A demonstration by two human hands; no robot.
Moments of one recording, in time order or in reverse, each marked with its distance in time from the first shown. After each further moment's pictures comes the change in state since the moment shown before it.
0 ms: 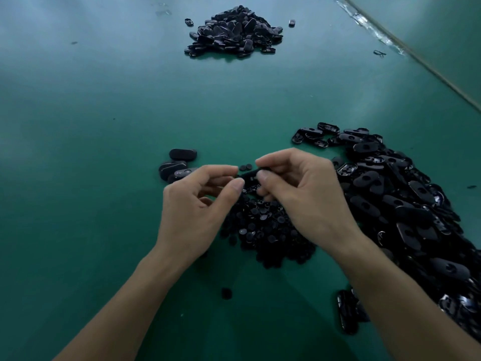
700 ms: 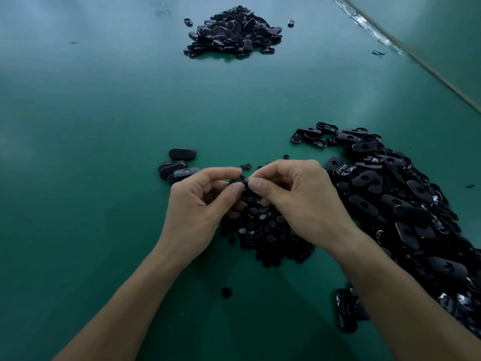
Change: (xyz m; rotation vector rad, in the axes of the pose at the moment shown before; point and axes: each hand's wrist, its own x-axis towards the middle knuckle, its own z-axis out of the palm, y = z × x) left_hand -0.002 -0.001 0.003 -0.266 -0.112 -0.108; right_hand 0.000 0.002 -0.001 -0.196 -0.080 -0.003
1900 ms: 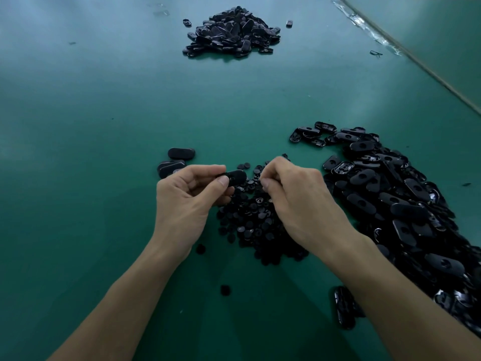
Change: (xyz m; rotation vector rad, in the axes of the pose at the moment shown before) left_hand 0.004 -0.005 -0.006 -0.138 0.160 -0.074; right_hand -0.007 0.001 0.001 -0.456 -0.001 -0.020
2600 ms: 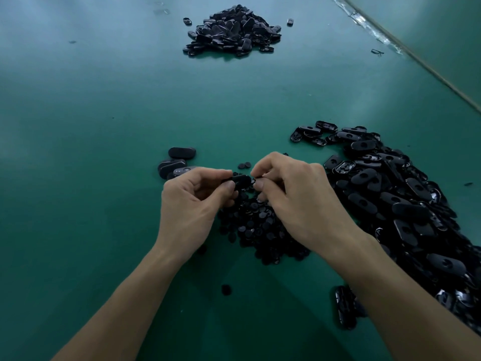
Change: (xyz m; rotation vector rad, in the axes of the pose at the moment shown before) left_hand -0.001 -0.003 0.001 0.123 -0.050 0.055; right_hand 0.002 -0.009 -0.004 0.159 -0.004 -0.005
